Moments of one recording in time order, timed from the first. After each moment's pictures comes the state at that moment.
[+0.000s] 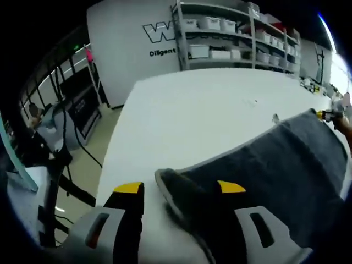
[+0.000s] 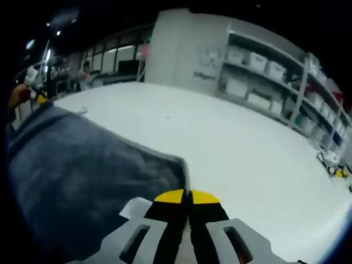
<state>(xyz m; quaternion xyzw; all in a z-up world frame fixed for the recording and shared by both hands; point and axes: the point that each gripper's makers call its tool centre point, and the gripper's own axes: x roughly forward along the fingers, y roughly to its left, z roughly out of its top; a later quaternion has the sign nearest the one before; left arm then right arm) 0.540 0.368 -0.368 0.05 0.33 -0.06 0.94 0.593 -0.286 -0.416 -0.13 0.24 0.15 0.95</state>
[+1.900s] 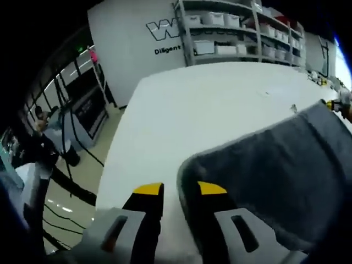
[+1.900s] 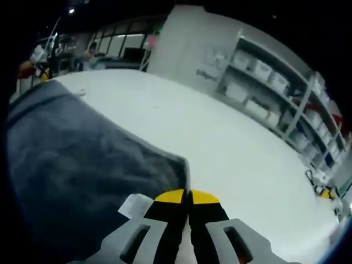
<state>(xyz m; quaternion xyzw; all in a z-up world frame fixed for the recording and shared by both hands) 0.551 0.375 -0.385 0.08 0.32 -0.03 0.94 0.603 -0.325 -0.416 -0.21 0.24 0.14 0.94</state>
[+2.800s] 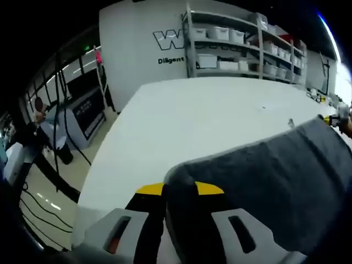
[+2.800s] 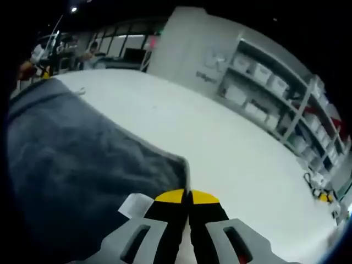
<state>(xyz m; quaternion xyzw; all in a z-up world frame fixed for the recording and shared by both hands) 0.563 0.370 -0.394 0.08 0.30 -0.02 0.95 0.607 -0.325 -0.416 -0.23 0.23 0.14 0.94</state>
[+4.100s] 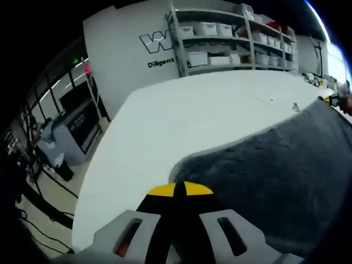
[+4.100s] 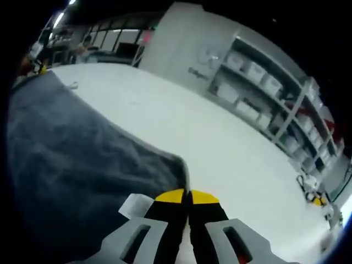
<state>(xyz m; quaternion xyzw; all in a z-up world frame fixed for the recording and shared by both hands) 0.624 0.357 -0.408 0.10 0.28 -0.06 0.95 0.652 -0.349 -0.416 -0.24 0.23 0.10 0.94</state>
